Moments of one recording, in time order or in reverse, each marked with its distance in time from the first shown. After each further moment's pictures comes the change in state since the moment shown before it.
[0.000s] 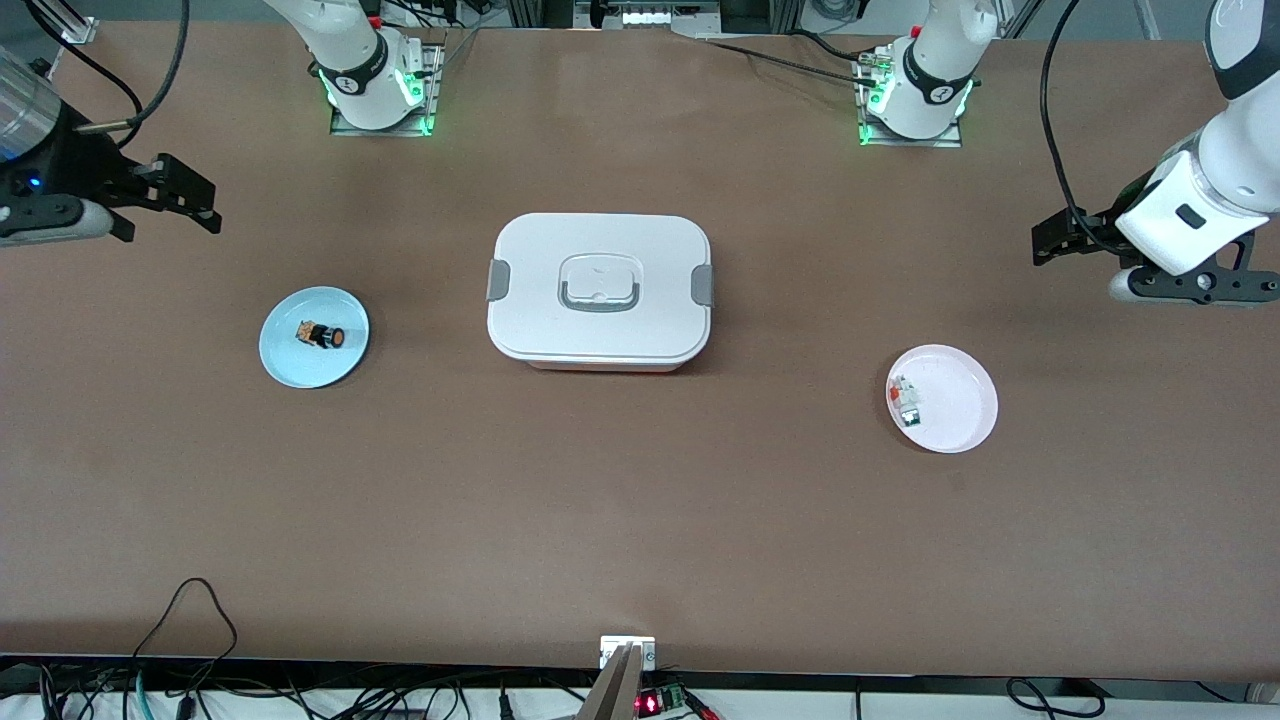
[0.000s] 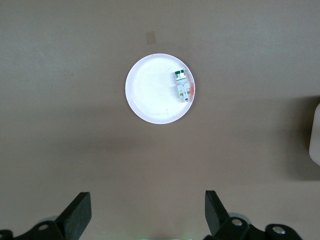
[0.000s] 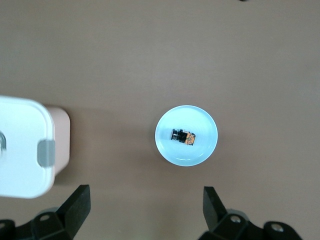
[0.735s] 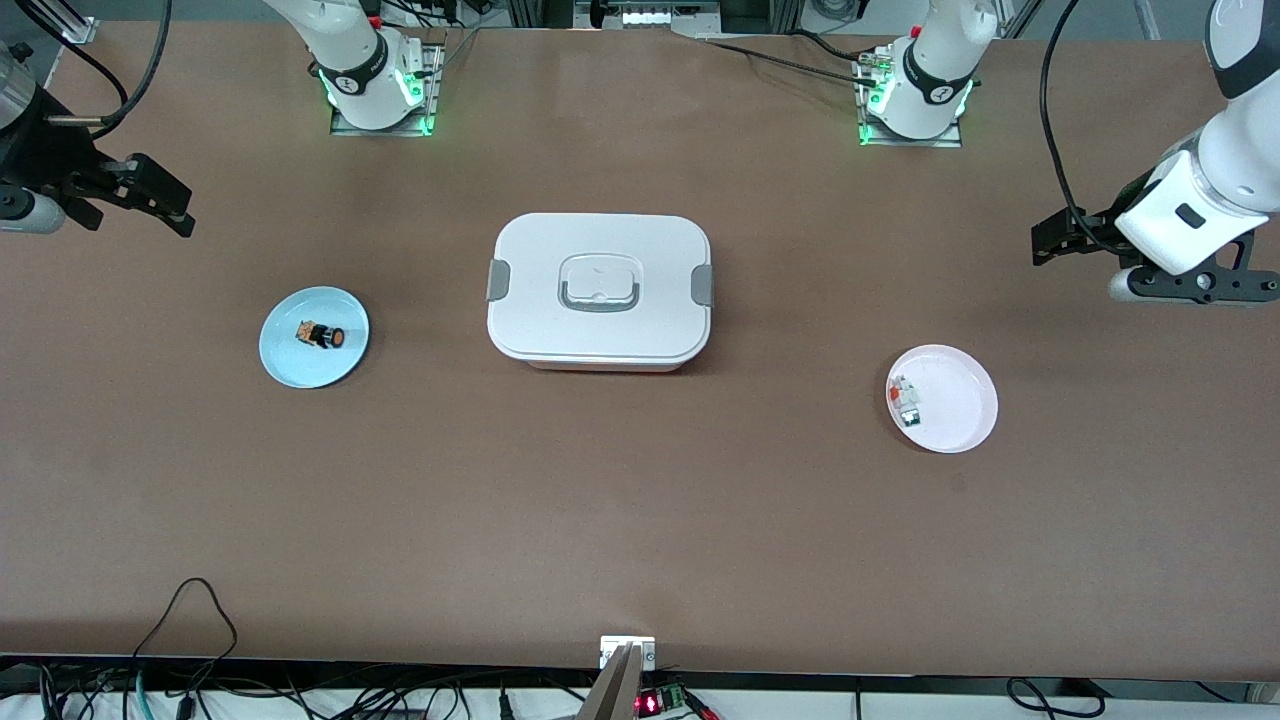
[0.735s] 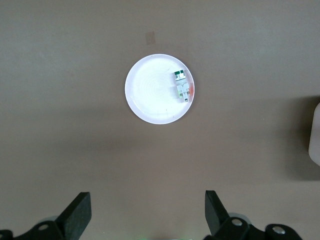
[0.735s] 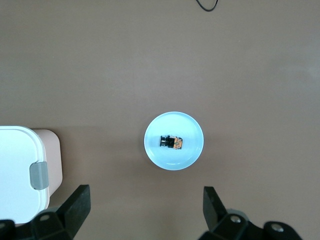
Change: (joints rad) left arm 0.000 0.000 -0.005 0.001 0.000 0.000 0.000; right arm 0.017 0.005 0.004 0.049 -0.073 -0.005 0.095
